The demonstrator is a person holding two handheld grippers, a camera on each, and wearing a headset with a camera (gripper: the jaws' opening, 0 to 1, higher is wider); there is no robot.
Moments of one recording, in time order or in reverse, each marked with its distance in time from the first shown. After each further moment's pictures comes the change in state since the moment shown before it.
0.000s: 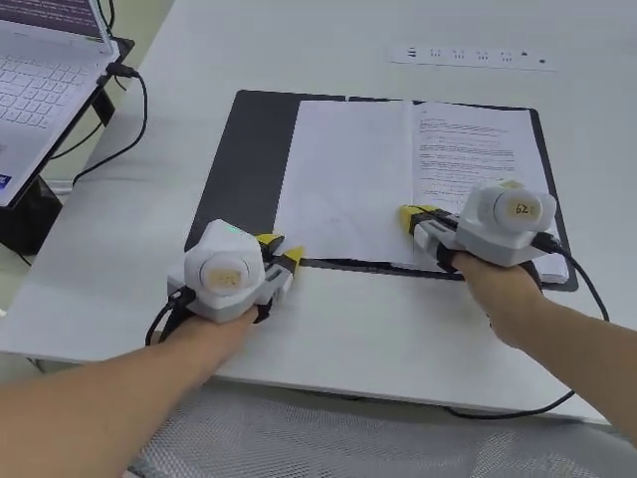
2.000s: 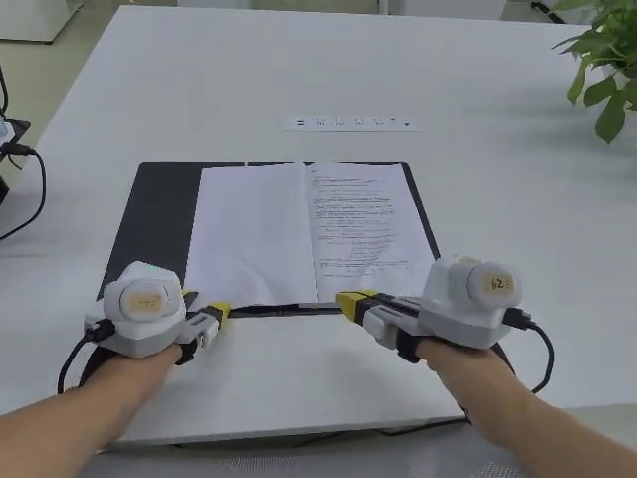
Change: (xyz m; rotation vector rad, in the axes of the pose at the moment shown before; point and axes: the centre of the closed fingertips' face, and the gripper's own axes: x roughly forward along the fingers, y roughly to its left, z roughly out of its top) left arm 0.002 -0.018 0.006 -0.042 0.103 -0.035; right arm -0.118 0.032 -0.007 0.121 -0.004 0.080
